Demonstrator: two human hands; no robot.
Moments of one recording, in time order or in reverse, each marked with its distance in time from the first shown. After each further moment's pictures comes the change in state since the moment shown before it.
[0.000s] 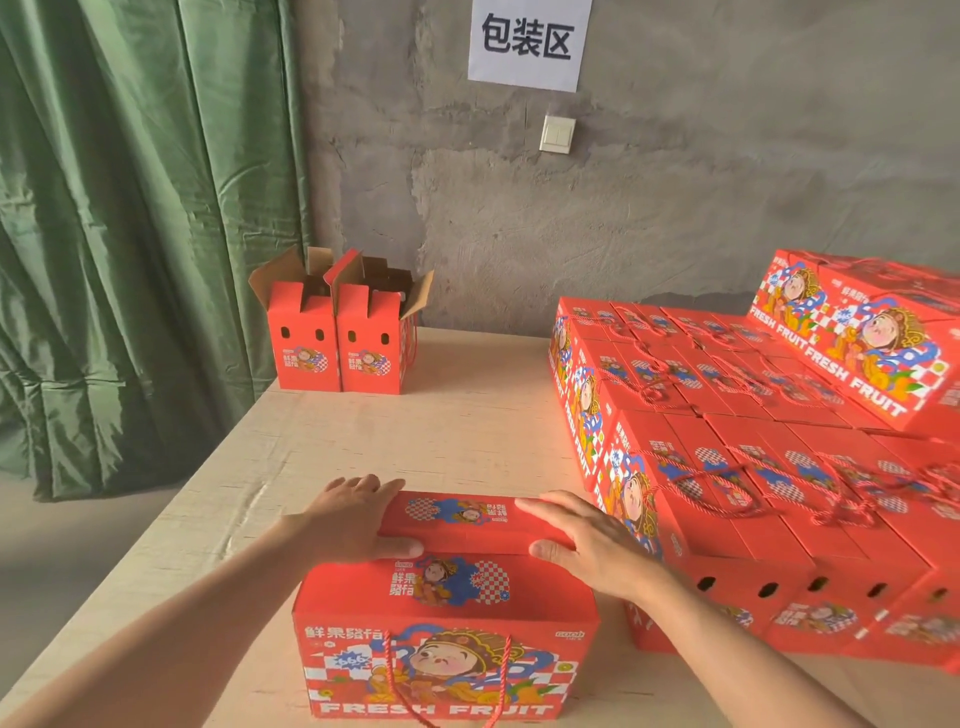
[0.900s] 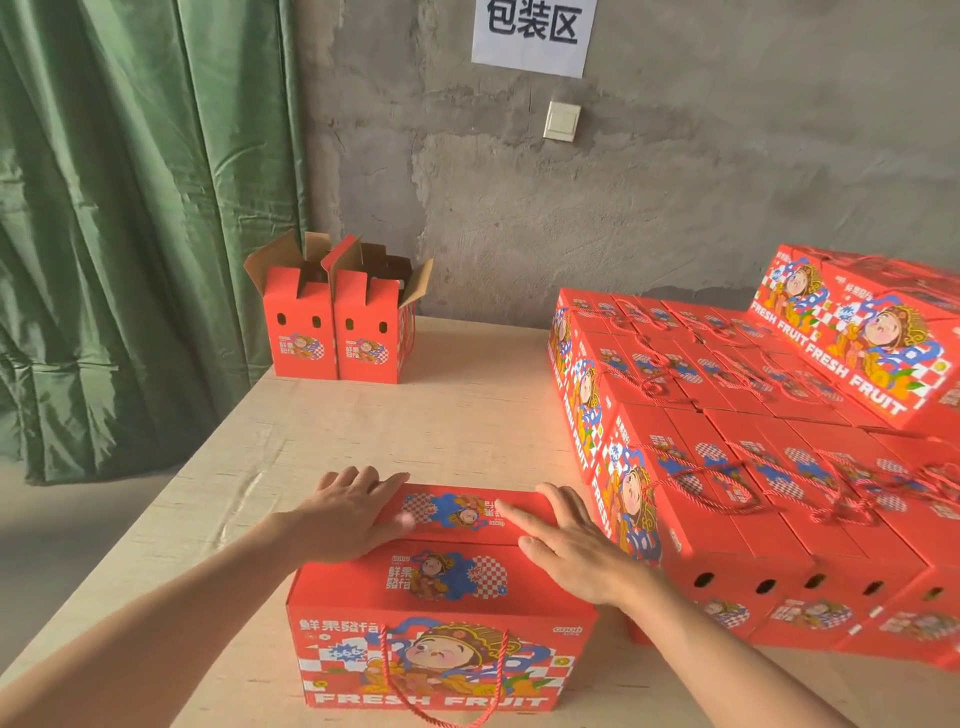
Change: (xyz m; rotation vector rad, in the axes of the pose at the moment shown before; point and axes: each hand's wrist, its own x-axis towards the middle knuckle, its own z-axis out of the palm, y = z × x) left_hand 0.005 -0.004 0.018 0.052 0.066 0.042; right_hand 0.002 -0.014 0.015 0.035 -0.089 0.049
